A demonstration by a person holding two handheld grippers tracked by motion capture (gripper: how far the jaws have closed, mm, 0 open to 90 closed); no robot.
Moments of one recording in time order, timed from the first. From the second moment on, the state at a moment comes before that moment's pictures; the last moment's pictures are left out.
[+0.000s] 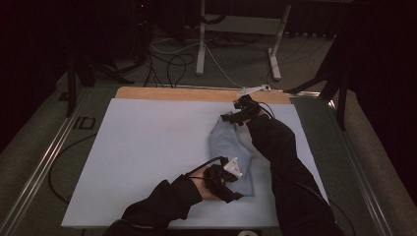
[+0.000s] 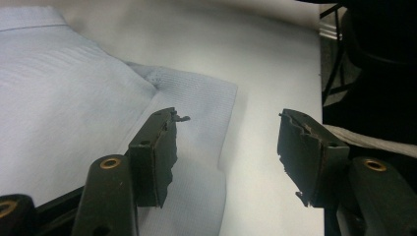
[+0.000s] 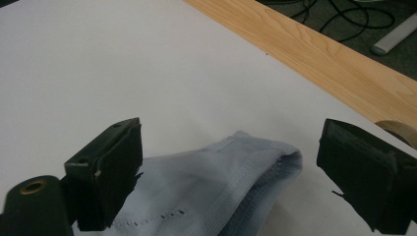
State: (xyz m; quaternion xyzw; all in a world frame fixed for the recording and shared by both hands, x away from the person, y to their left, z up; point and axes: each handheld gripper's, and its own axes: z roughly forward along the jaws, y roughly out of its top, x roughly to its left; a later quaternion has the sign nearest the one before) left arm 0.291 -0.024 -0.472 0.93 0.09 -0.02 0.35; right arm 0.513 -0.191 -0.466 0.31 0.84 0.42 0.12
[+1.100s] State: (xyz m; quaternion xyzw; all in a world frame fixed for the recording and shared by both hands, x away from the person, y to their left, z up) left arm 0.289 0.119 -0.480 0.90 0.14 0.01 0.41; right arm 0.490 -0.206 -0.464 0.30 0.85 0.41 0.12
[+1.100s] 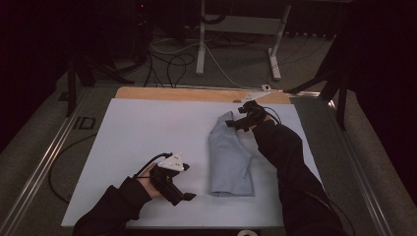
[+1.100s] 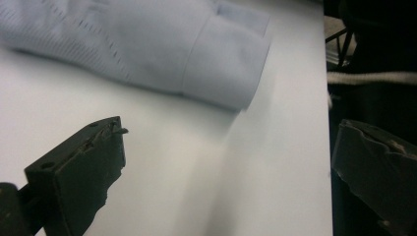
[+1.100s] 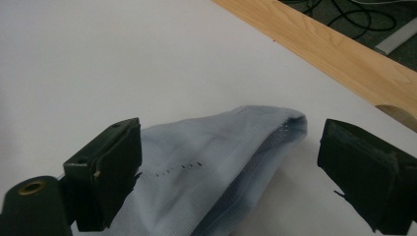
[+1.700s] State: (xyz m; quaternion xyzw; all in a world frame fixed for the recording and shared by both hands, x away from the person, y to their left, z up) left arm 0.262 0.209 -0.515 0.86 0.25 0.05 0.45; right arm 0.508 -0.196 -0.487 0.37 0.83 0.40 0.13
